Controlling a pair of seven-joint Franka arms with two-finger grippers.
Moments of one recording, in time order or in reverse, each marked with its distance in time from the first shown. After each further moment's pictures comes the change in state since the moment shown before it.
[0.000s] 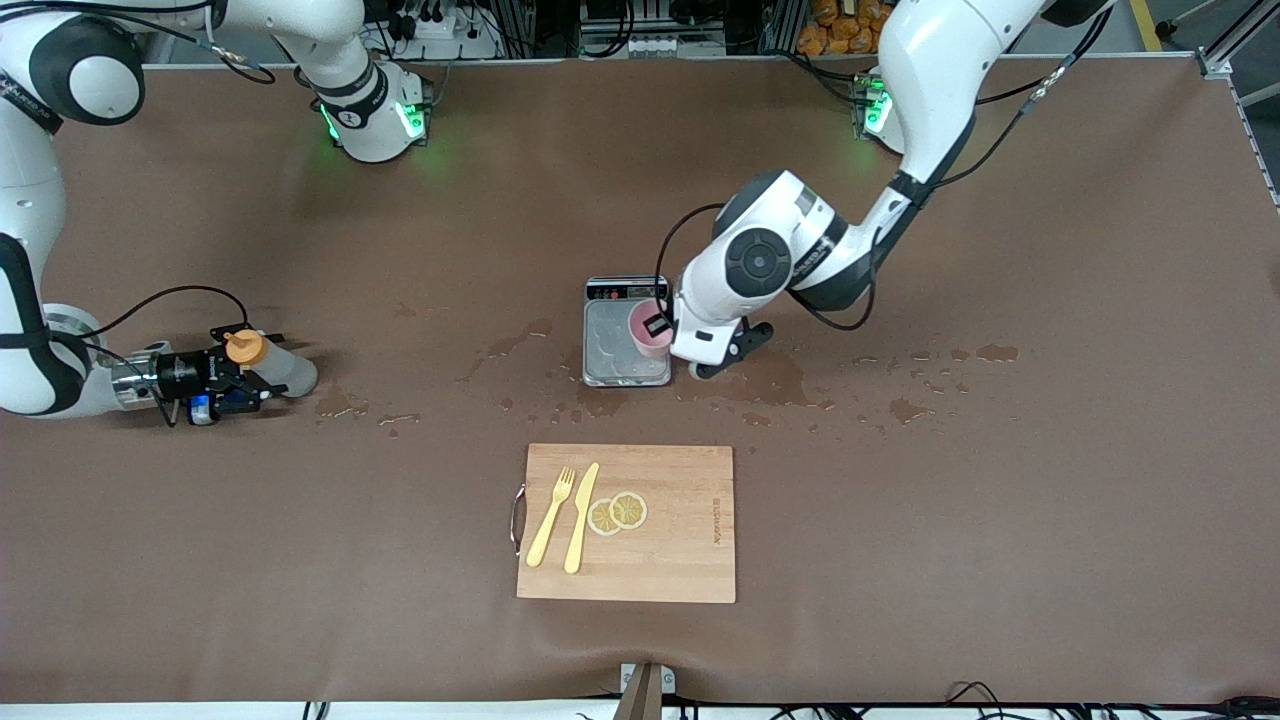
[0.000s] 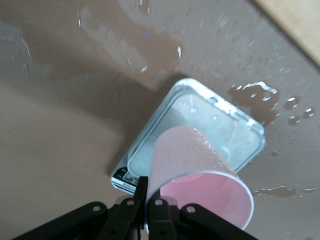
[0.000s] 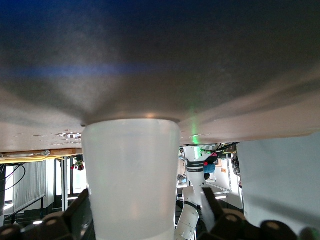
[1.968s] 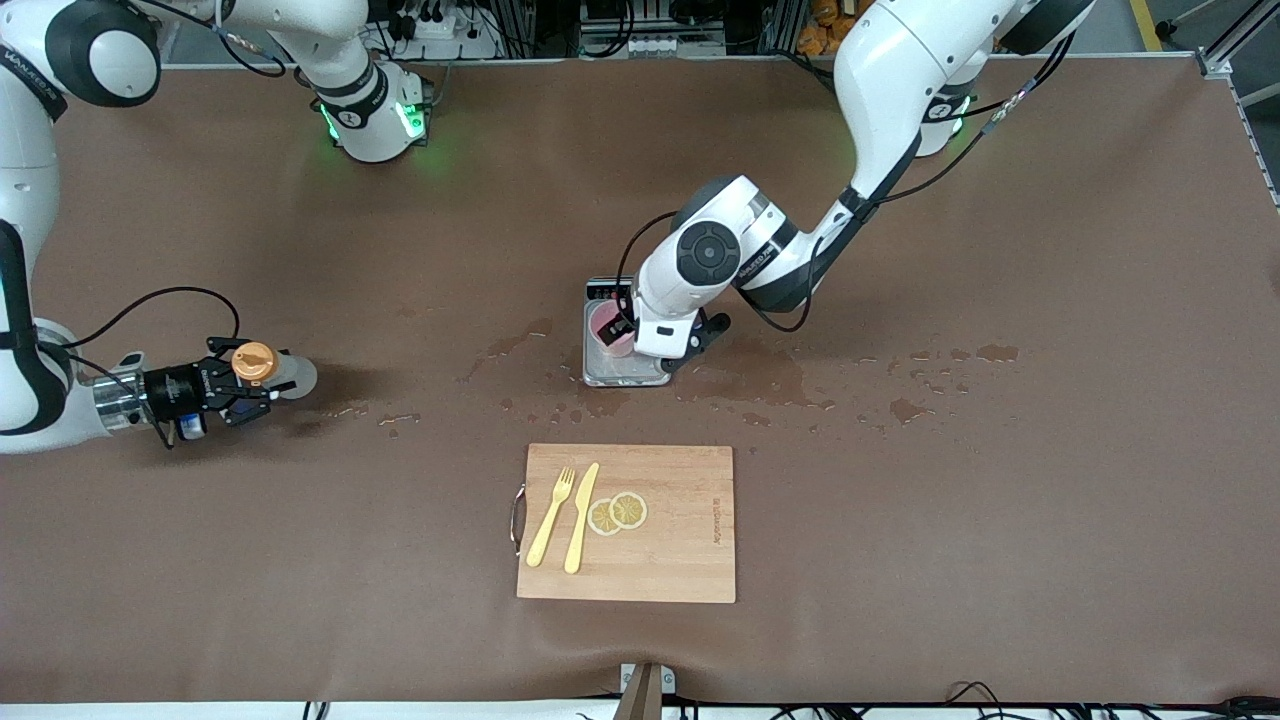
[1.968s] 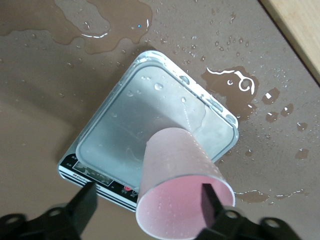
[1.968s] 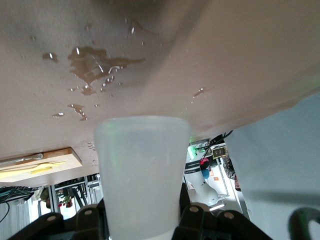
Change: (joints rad) left arm -0.078 0.084 0.005 0.068 0.034 0.111 -0.160; right arm 0.133 -0.116 0.012 0.065 -0.019 -0.056 0.322
